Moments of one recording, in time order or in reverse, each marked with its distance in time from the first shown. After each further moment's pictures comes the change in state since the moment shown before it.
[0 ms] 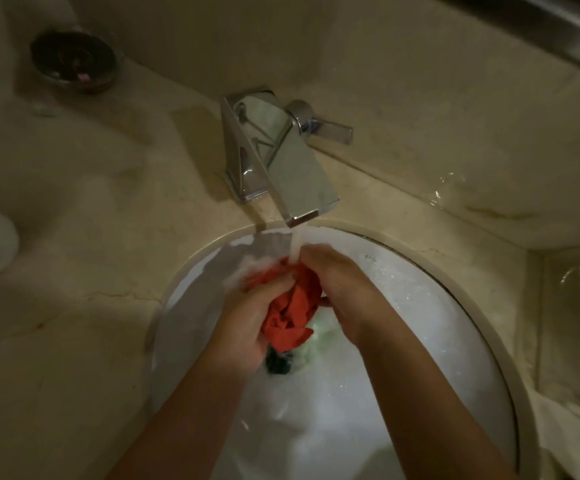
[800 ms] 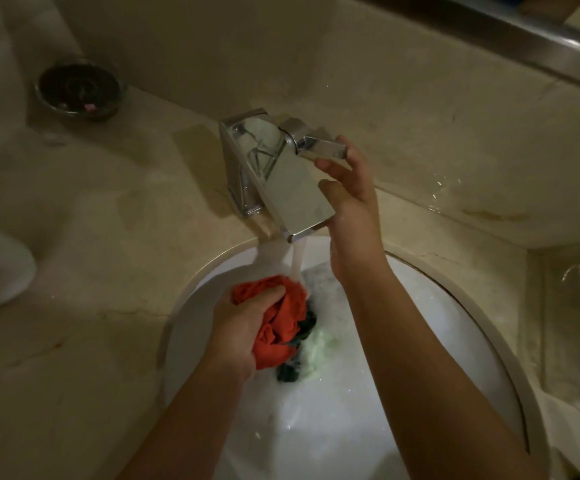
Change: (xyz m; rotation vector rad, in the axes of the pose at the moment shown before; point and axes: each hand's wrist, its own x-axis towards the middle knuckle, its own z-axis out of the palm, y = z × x) left_hand 0.011 0.002 -0.020 0.195 0.271 -0.136; right_hand 0.026 -0.059 -0.003 0.502 0.261 -0.453
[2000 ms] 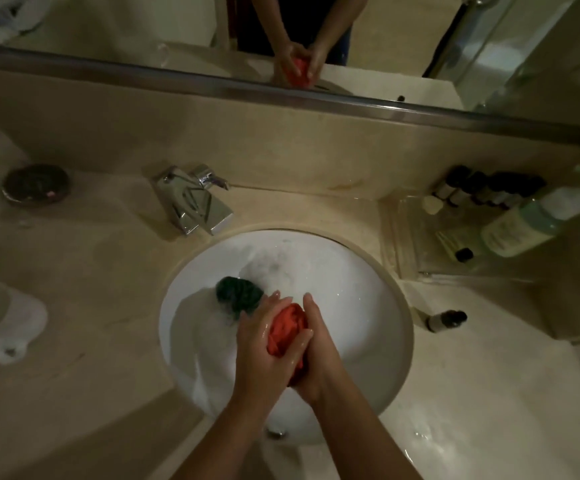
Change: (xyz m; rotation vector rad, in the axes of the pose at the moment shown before) left_hand -0.147 -0.062 0.004 0.744 -0.322 0.937; right_hand -0.220 0.015 -0.062 0.450 0.247 0.719
